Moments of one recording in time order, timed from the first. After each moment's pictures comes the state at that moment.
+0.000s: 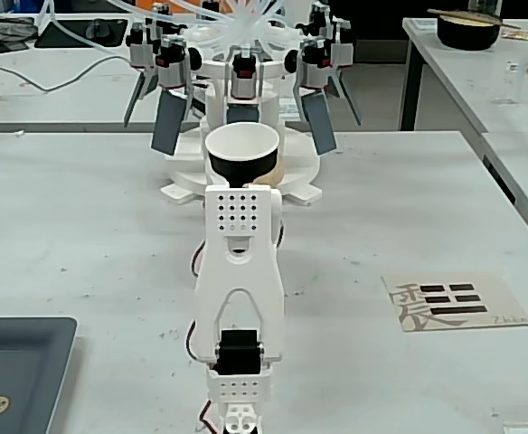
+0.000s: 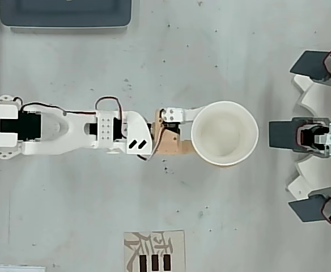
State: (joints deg) arm -3.5 71.5 120.8 -64.2 -90.4
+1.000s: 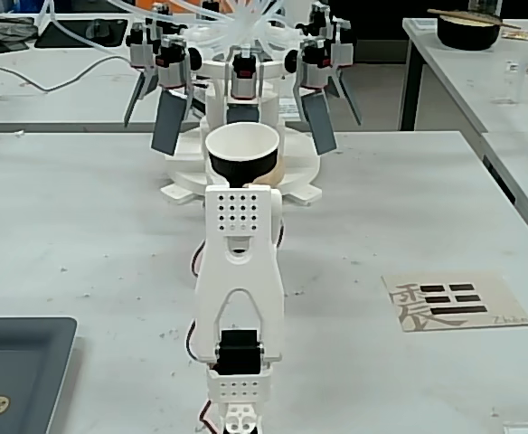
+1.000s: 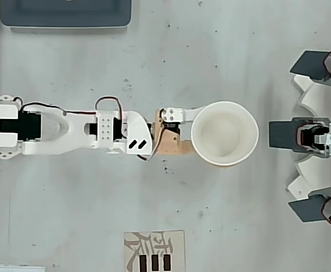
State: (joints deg) arm -3.5 71.5 120.8 -64.2 -90.4
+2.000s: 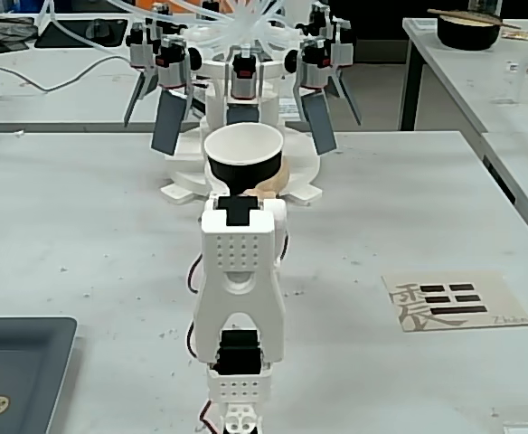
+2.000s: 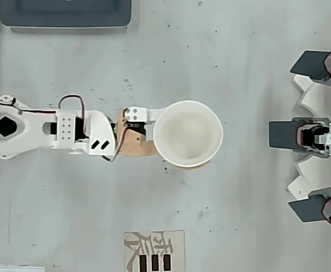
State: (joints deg) arm -3.0 99.9 149.7 -64.2 -91.5
